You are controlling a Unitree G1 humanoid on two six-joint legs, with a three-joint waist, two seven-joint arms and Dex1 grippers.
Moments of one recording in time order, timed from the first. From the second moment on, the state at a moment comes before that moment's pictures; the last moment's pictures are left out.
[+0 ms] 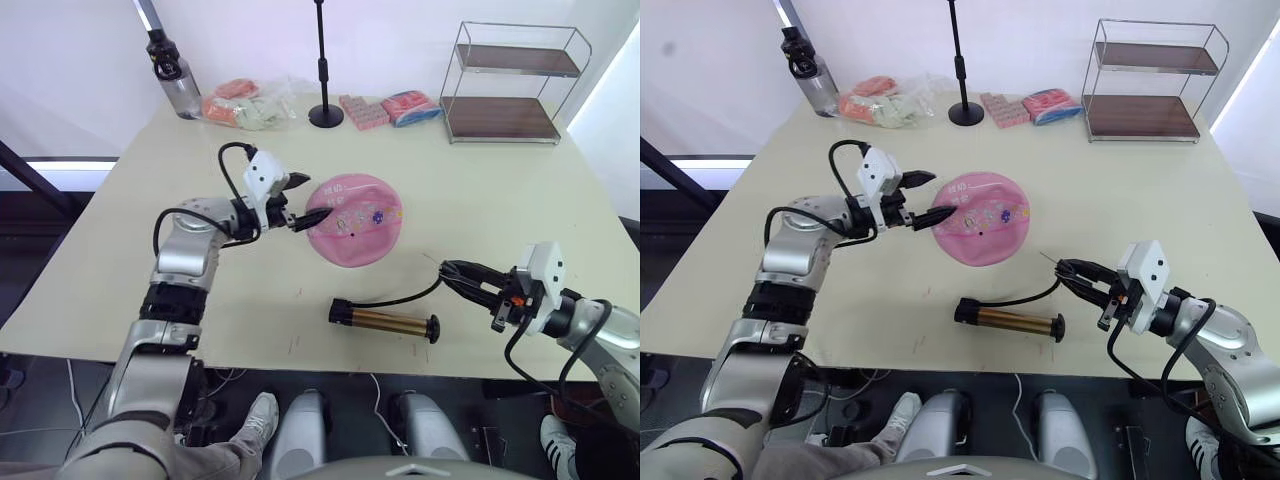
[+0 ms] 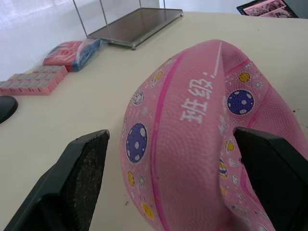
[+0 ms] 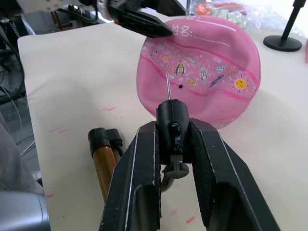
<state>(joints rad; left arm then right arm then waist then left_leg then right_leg) -0.76 0.53 -0.07 0.46 -0.19 0.16 -0.98 0.06 -0.65 -0.10 -0.50 0.57 0.33 0.81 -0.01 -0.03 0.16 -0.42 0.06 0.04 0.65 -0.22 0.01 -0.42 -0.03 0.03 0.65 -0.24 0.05</state>
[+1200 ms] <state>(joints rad) -0.70 0.44 -0.07 0.45 -0.14 0.13 -0.84 -0.28 -0.60 0.06 -0.55 0.60 0.78 0.57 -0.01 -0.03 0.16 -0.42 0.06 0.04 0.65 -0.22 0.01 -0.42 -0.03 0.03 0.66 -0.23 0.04</state>
